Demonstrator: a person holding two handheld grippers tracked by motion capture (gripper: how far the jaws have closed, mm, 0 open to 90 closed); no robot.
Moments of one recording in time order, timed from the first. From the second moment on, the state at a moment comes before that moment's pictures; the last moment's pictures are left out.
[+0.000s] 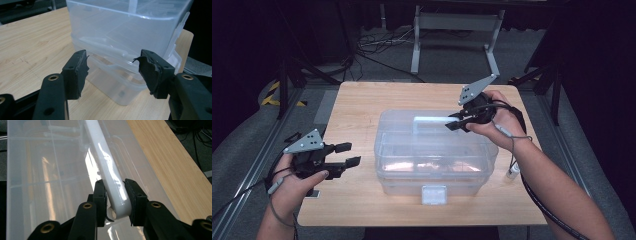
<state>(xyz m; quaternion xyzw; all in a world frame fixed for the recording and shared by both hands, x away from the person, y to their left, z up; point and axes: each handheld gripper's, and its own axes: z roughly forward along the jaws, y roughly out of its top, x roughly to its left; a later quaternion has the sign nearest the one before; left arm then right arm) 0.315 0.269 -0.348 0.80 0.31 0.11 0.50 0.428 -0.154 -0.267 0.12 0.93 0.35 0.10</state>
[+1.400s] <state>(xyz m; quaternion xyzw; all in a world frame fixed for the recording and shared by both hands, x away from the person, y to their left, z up) 0.317 0.249 -0.353 0.81 0.28 0.10 0.51 0.490 -0.156 -0.248 0.18 0.91 0.36 0.08</state>
